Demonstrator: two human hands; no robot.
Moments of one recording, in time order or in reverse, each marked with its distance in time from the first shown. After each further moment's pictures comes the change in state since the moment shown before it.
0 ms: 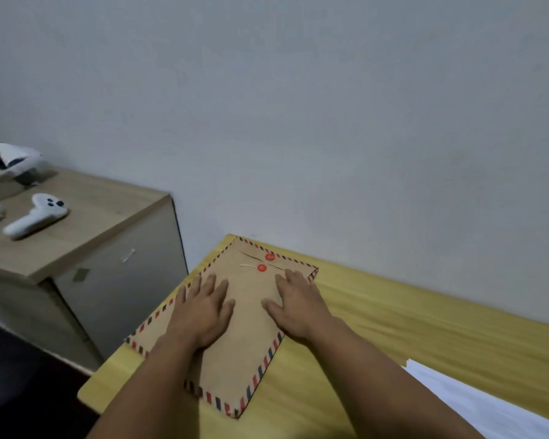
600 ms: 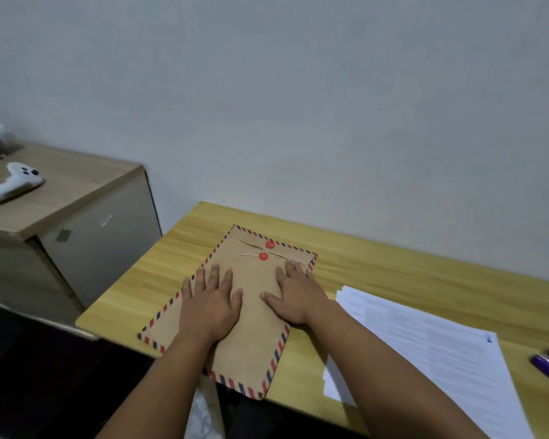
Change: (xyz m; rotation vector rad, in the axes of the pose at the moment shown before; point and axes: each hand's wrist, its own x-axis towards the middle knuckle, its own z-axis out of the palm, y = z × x) left_hand -0.113 0.091 0.020 -0.007 -0.010 0.014; right_hand -0.124 0.036 0.000 -0.108 -0.155 0.091
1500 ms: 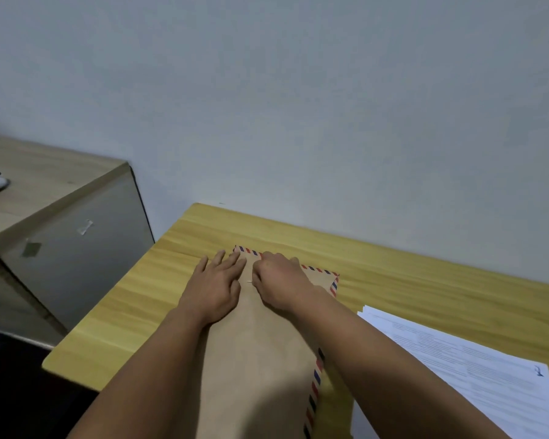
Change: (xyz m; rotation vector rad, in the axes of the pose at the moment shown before) left_hand 0.100 -0.026 -0.004 -0.065 -0.022 0.317; right_hand 0.077 -0.037 -0.028 -0.054 0.171 -0.163
